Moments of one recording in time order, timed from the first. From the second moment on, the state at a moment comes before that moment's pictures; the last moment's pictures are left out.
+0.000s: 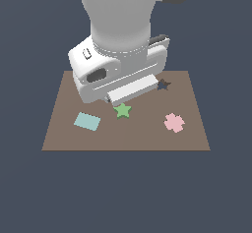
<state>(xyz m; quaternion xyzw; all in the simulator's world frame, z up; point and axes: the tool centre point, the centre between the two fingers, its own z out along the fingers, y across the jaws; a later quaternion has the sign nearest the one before) 0.016 -0.005 0.123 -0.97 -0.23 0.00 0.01</state>
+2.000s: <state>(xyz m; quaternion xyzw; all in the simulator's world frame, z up) 0.032 -0.012 0.031 -0.88 -0.47 0.00 0.00</state>
